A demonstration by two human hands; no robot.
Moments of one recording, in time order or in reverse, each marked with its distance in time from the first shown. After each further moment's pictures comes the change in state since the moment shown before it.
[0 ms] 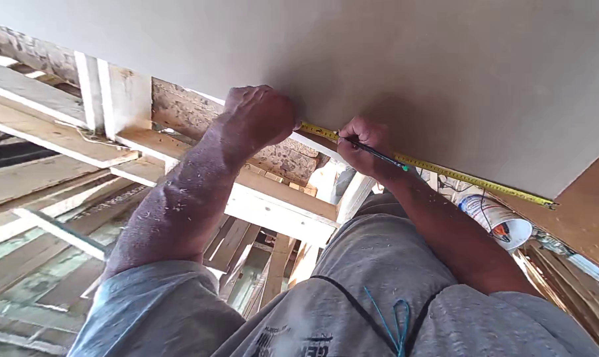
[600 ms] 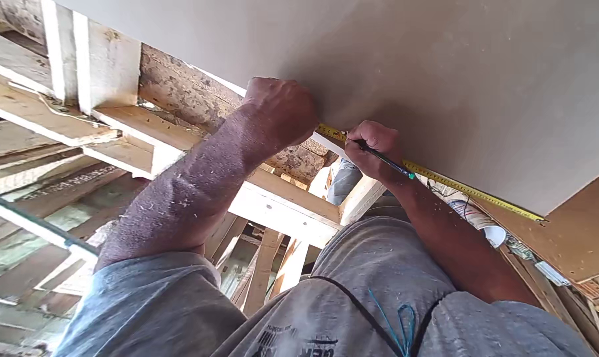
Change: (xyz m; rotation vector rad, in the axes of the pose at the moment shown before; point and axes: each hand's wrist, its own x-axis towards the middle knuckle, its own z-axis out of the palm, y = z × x) left_hand 0.001 -0.004 0.000 -0.031 -0.047 0.038; right_hand 0.008 0.010 0.022 -0.098 -0.070 -0.066
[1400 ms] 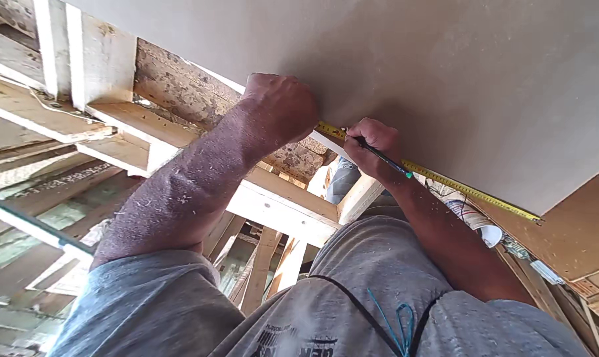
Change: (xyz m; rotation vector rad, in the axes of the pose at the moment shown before) left_hand 0.000 0.002 -0.004 -0.001 -0.012 -0.014; right_hand 0.000 -0.001 0.000 -0.041 0.002 0.004
